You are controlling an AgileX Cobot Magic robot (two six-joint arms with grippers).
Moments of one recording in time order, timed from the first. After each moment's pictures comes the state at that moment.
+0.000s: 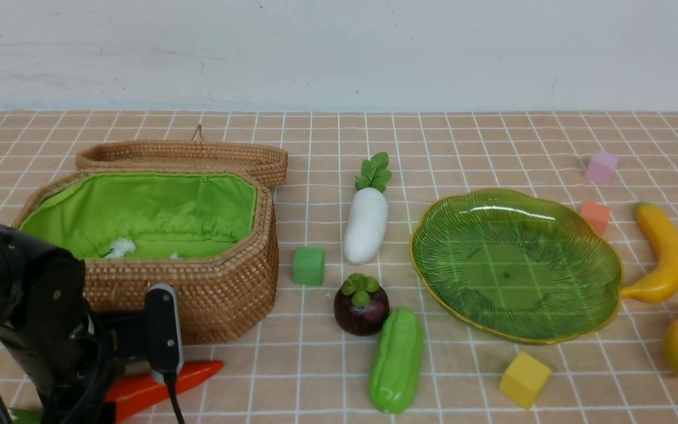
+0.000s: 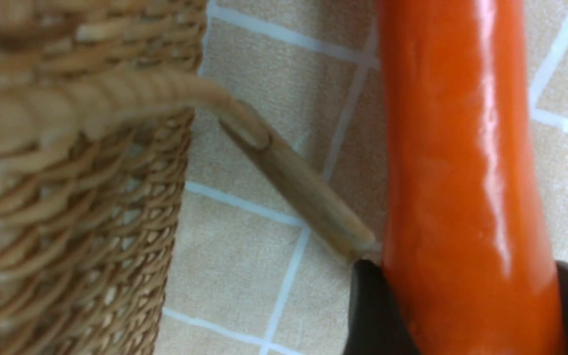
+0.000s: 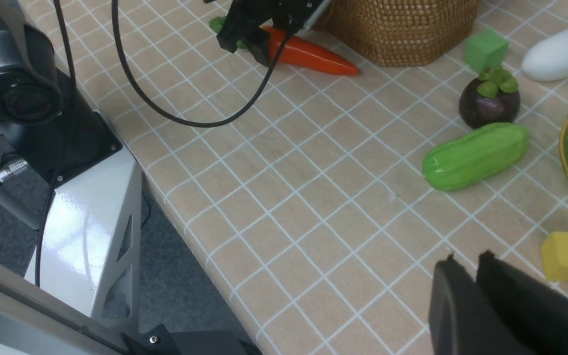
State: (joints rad) right arm 0.46 0.52 -0.98 0.51 1.21 -0.41; left arm -0.23 1.60 -0.78 0.18 0.66 0.91
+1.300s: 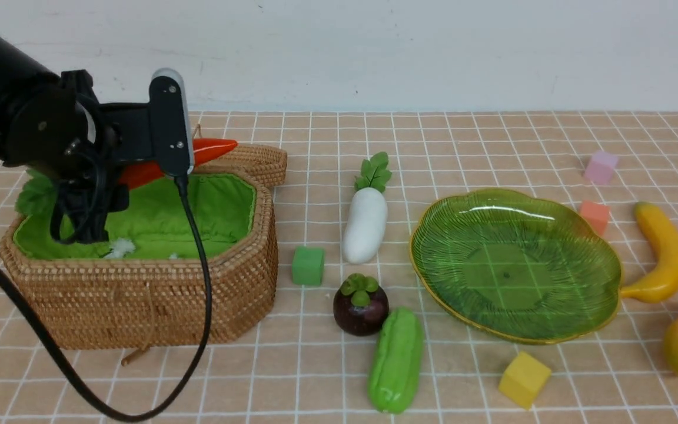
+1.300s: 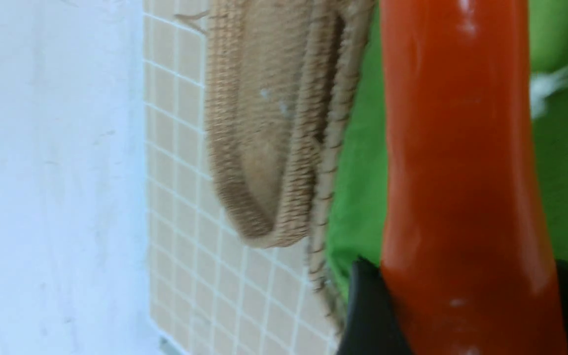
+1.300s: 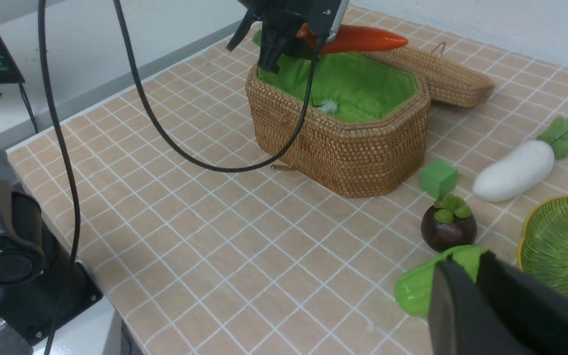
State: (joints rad) right arm 0.46 0.52 -0.98 0.53 0.96 -0.36; left arm -0.26 1.55 -1.23 0.49 0.63 0.81
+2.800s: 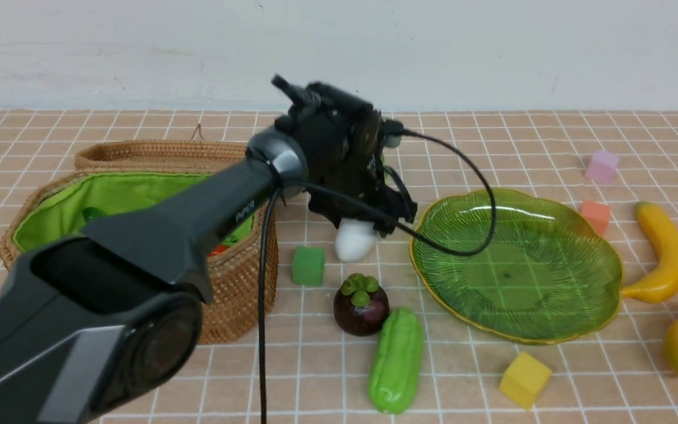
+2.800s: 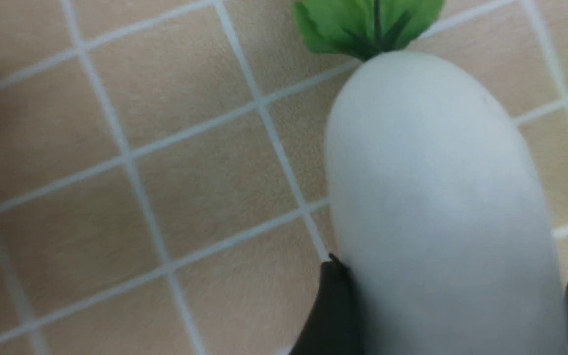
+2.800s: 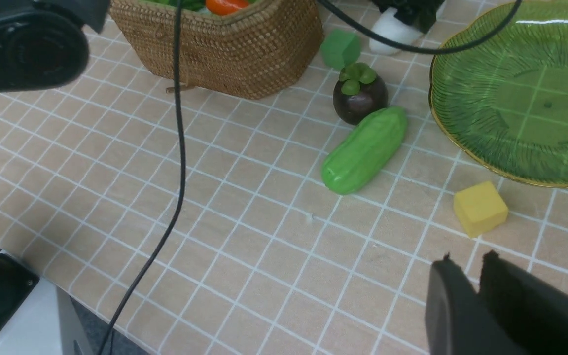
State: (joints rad) right arm 0.46 0.52 -0.98 0.27 1.13 0.02; left arm -0.55 2.50 -2.32 0.10 0.96 -0.21
